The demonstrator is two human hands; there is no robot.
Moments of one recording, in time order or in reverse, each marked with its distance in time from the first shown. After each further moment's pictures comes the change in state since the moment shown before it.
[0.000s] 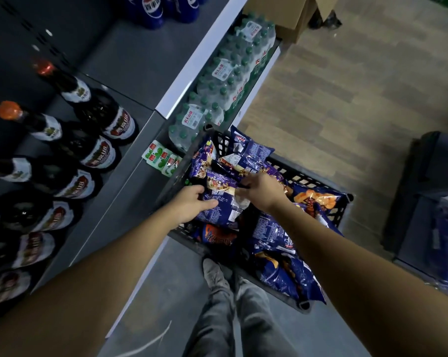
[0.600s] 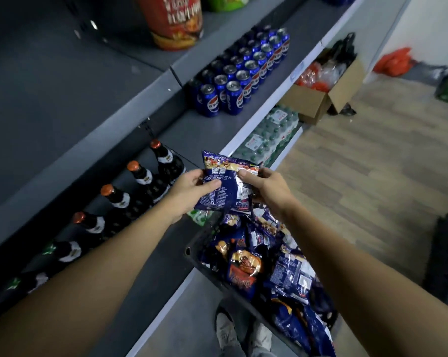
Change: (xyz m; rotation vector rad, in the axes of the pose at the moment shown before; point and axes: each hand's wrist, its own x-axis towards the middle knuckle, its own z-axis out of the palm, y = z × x) left_hand -0.132 0.110 -0.110 -0.354 0.333 0.375; right_hand -0.057 -0.143 -0.102 0.977 -0.079 -0.197
